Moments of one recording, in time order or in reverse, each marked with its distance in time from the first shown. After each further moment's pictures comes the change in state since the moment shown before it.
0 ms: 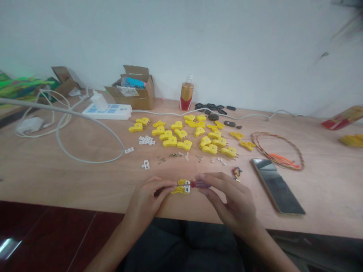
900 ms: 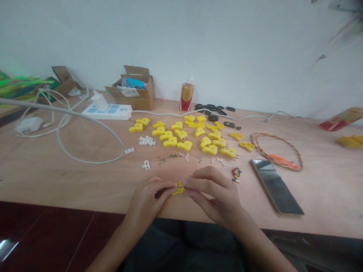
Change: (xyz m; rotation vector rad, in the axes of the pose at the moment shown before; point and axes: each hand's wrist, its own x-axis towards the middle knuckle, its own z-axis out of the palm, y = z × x) left_hand 0.001 0.001 0.000 0.033 0.040 0.097; right_hand 0.021 -0.001 0.017 -0.015 -0.018 -0.141
